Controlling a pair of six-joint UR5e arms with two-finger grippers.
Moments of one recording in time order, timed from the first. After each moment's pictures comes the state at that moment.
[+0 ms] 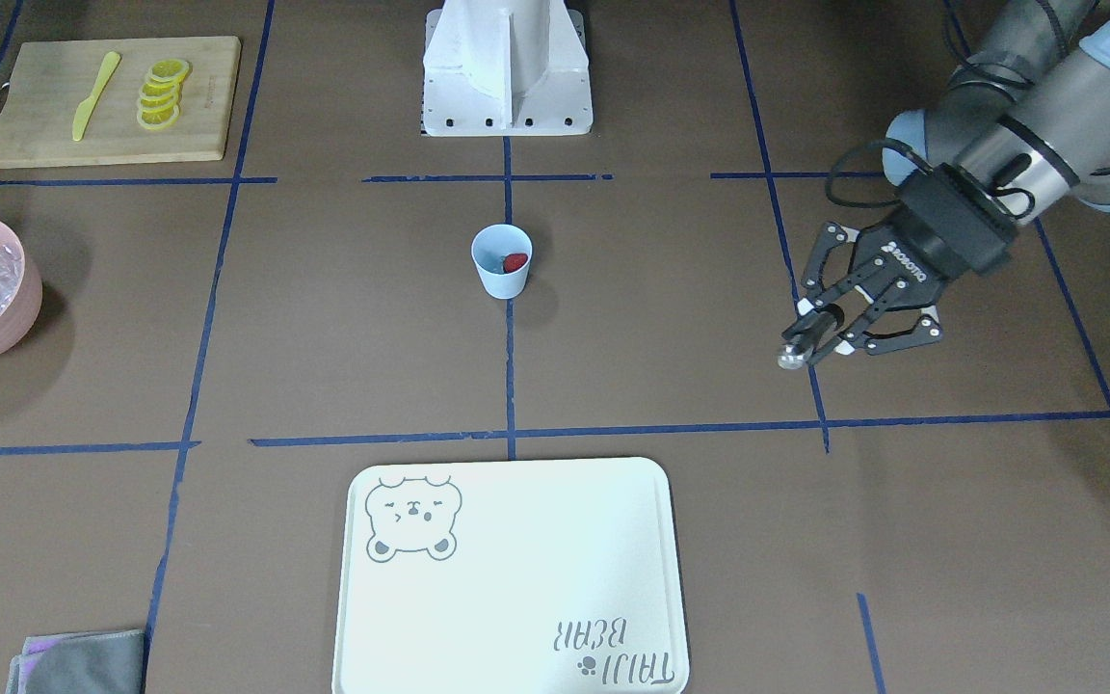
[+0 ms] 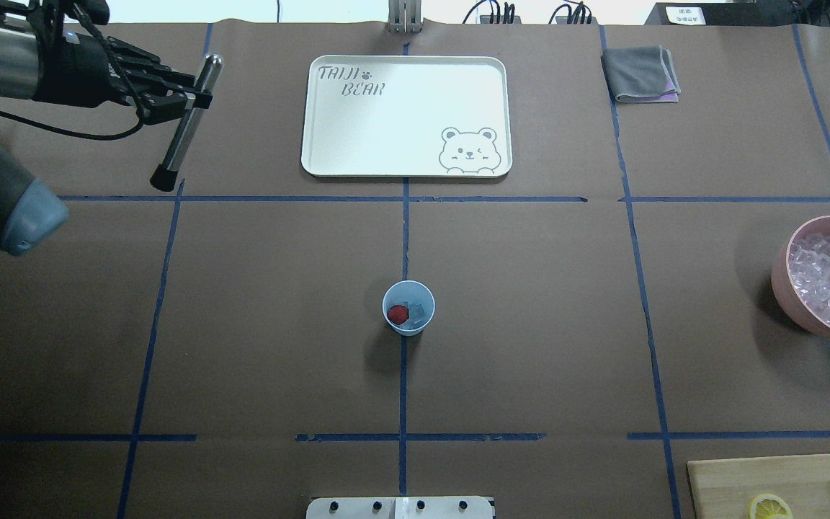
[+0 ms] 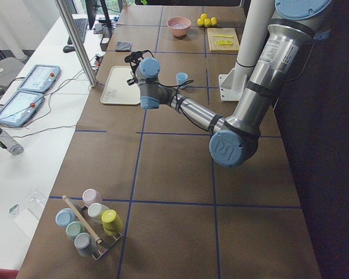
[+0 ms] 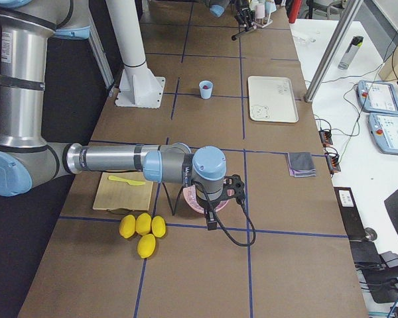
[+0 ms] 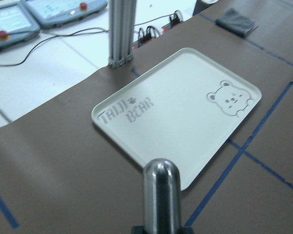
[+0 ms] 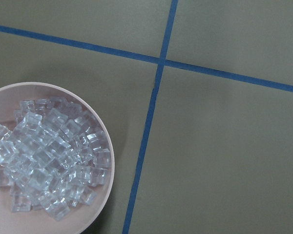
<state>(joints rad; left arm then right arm) -0.99 -2.00 -1.61 -2.67 -2.18 -0.44 1.62 -1.72 1.80 -1.66 2.34 -0.24</state>
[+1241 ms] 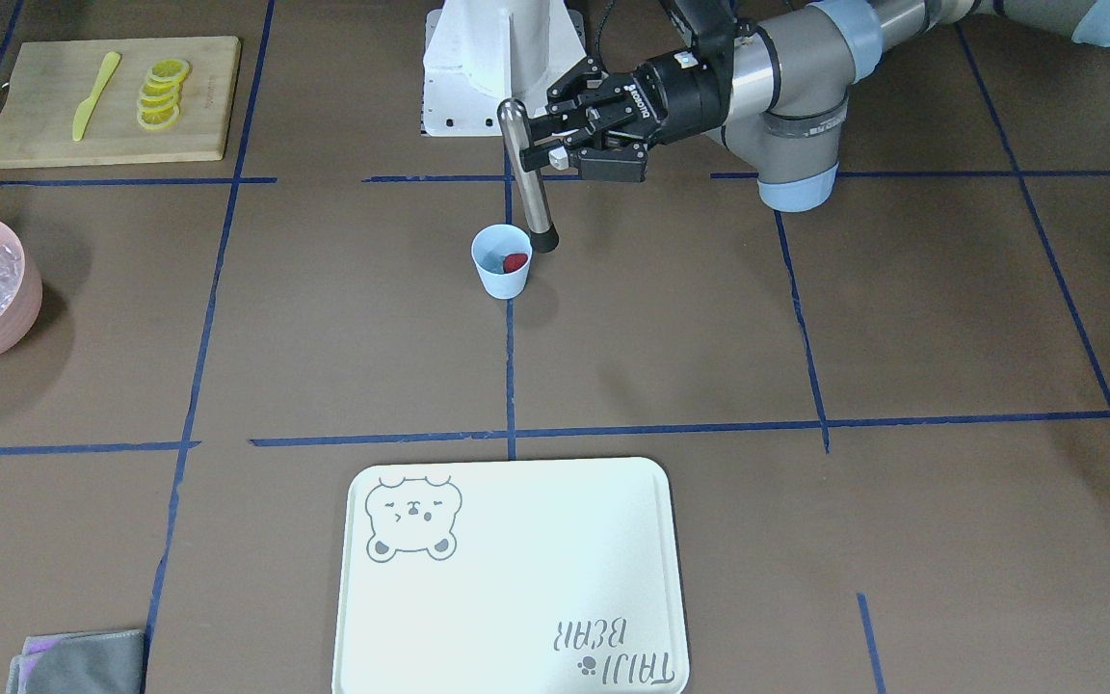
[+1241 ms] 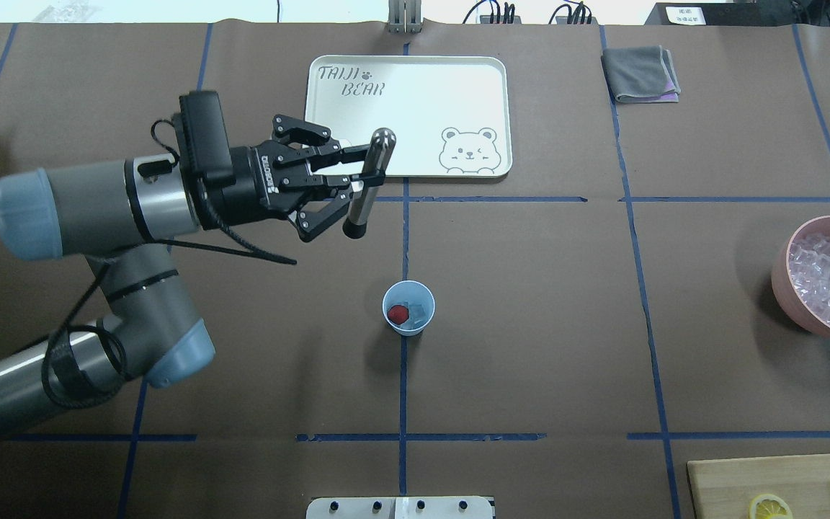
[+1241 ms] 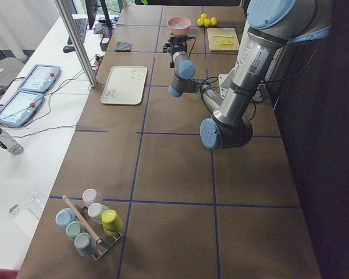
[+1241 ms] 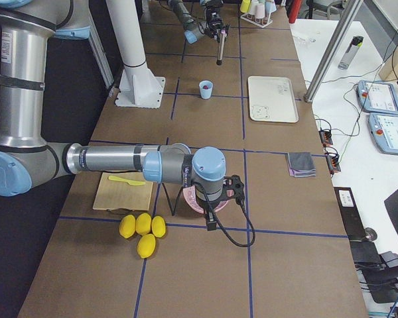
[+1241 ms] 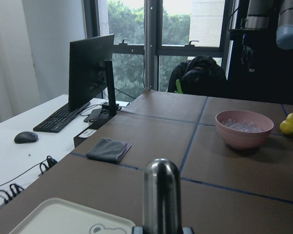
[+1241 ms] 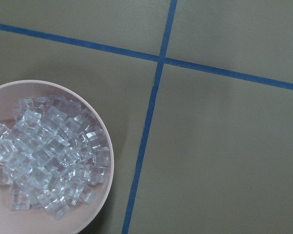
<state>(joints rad) -0.55 -2.09 -1.59 -3.29 -1.69 -0.31 1.62 -1.73 1.80 -1.66 2.34 -0.24</state>
